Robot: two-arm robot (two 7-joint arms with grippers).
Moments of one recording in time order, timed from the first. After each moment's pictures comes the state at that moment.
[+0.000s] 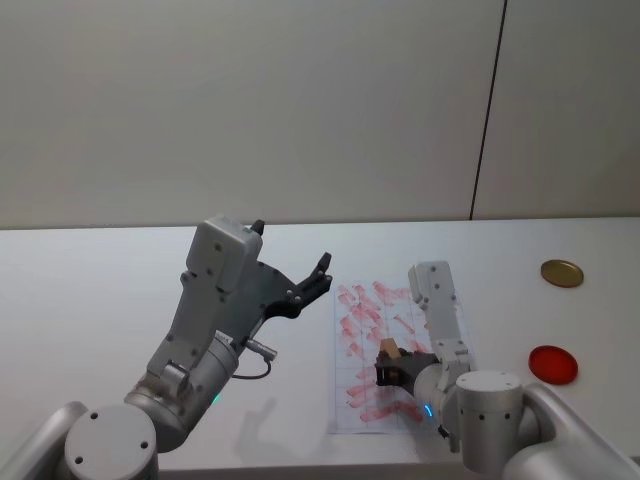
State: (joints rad) left arm -0.24 0.38 0.45 -1.63 -0.20 0.01 -0.01; right arm 0.53 -0.11 -0.30 -0.80 0.15 0.36 -0.02
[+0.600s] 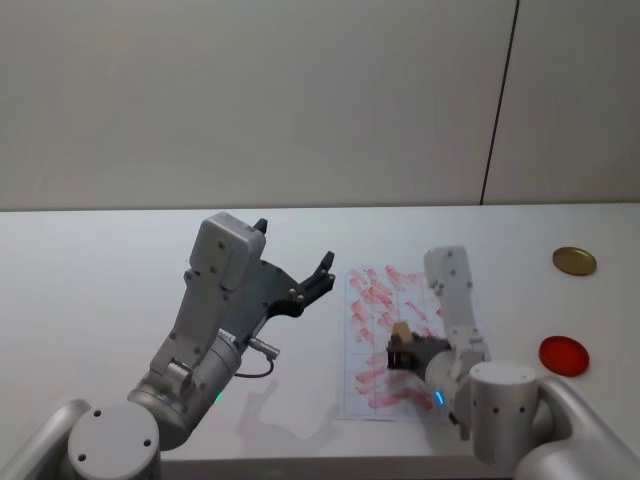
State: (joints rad) left arm -0.24 0.38 0.45 -1.63 -0.20 0.01 -0.01; right arm 0.49 -0.10 -0.29 -0.91 0.15 0.37 -0.05
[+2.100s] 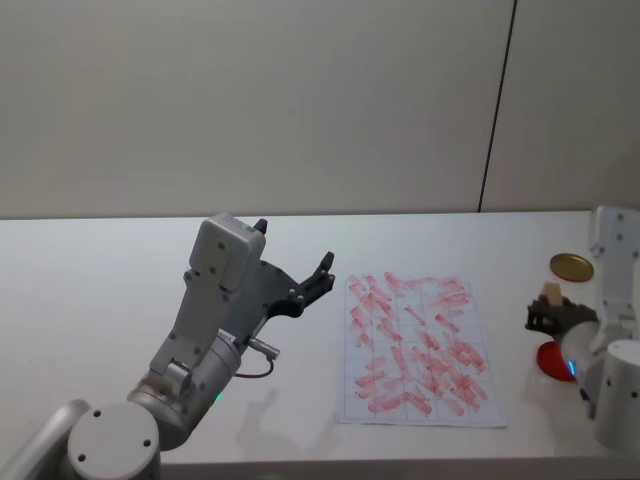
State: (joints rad) left arm -0.24 0.38 0.45 -1.63 -0.20 0.01 -0.01; right arm 0.34 0.03 -0.12 -1.32 0.22 0.49 -0.25
